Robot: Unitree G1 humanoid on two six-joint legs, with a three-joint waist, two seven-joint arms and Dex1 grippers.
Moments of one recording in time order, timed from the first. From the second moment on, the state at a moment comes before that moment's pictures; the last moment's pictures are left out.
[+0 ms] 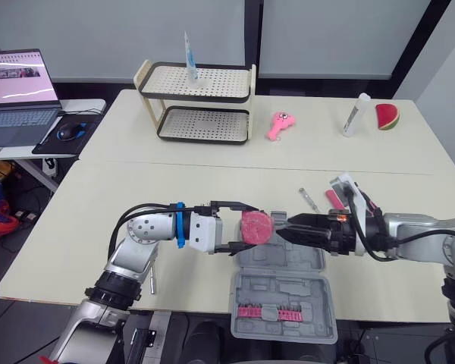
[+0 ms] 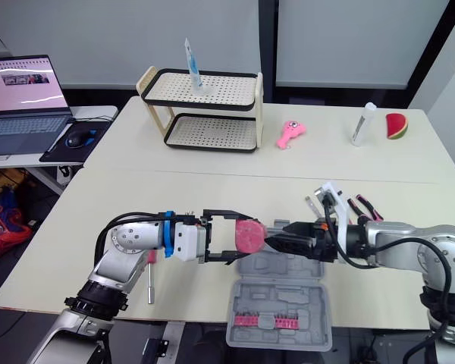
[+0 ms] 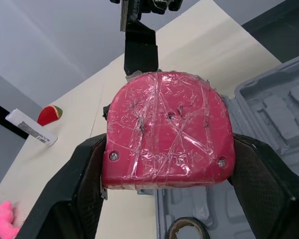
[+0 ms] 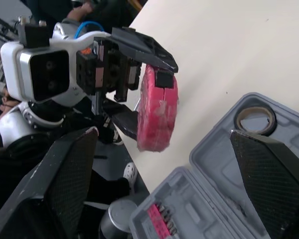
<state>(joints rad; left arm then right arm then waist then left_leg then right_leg) -0.43 0.49 -0.24 0.12 -0.12 -0.52 -1.17 -0.39 -0.70 -0.12 -0.38 1.57 1.32 0.13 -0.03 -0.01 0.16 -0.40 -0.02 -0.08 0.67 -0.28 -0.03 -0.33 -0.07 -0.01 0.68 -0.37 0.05</state>
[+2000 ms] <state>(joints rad) -0.16 0.59 -0.25 -0.31 -0.45 0.03 -1.19 -0.09 -1.02 -0.03 0.07 1.15 1.33 0.57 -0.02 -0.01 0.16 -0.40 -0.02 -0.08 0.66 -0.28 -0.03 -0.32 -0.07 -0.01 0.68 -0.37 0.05</state>
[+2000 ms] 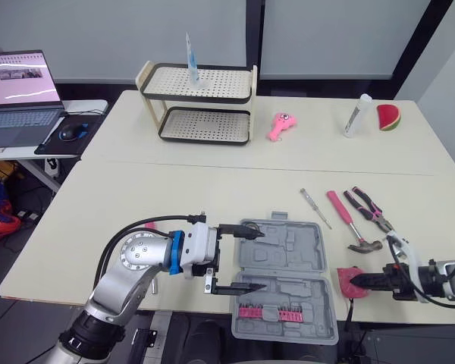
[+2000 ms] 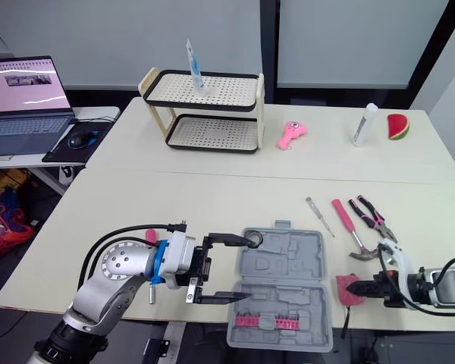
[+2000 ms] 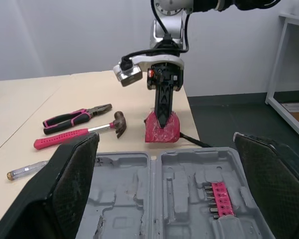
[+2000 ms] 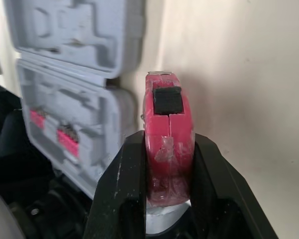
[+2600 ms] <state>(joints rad) -0.21 0.53 -0.27 -0.23 -0.41 0.01 -1.23 -0.11 -1.09 -0.03 0.14 0.86 1.29 0.77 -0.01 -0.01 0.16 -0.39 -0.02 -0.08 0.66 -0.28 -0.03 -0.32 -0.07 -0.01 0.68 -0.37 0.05</state>
